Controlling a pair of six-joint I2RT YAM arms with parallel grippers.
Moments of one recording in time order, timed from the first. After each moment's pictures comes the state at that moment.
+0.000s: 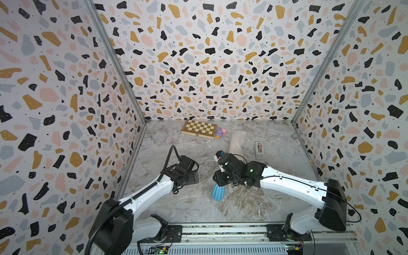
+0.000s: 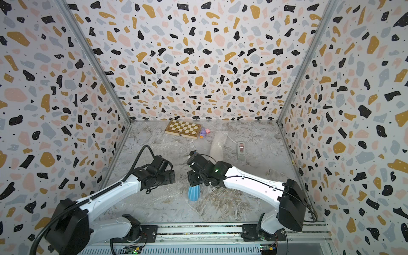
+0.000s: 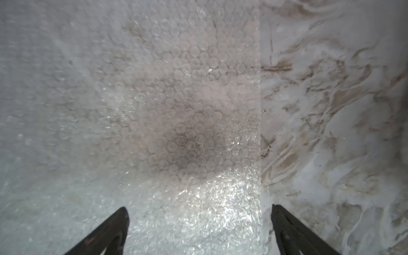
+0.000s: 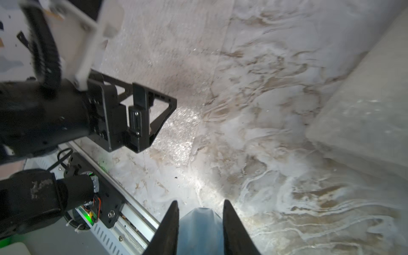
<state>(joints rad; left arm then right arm) -0.52 1.30 0.73 -0.60 -0.16 -0.61 1.02 1.46 1.20 -0.63 -0.01 0.62</state>
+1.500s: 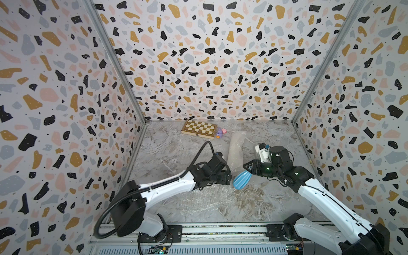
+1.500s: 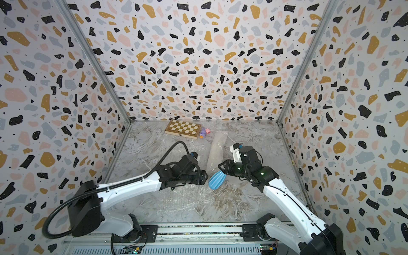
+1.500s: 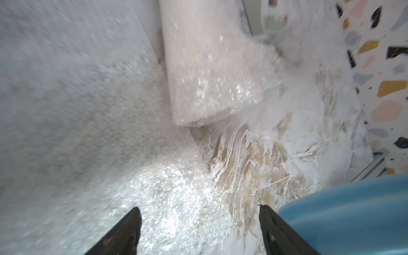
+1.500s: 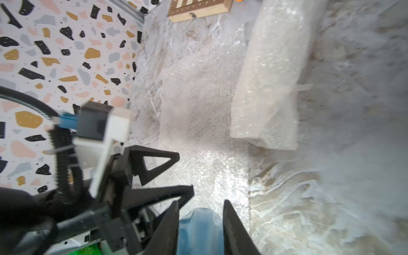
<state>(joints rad) -0.90 1.37 0.97 -0.46 -0.03 -0.69 0.57 1.00 0.81 -0.46 -0.40 0.71</state>
